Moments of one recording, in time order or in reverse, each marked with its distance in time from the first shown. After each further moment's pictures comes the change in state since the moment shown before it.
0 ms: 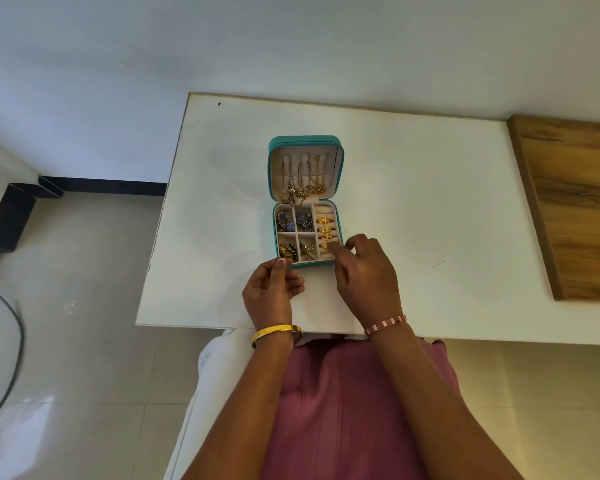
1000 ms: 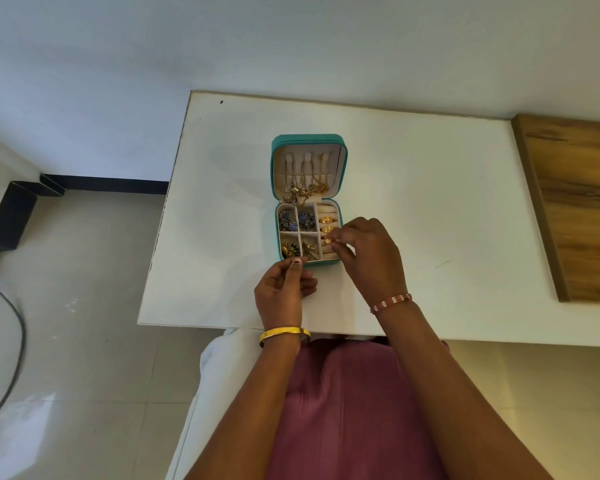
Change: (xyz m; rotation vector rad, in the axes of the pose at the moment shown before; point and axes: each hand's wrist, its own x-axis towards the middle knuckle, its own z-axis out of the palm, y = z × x) left_hand -0.006 -0.002 0.006 0.027 -0.065 -0.031; right_hand 0.027 -0.003 -0.017 0.210 -0.098 0.082
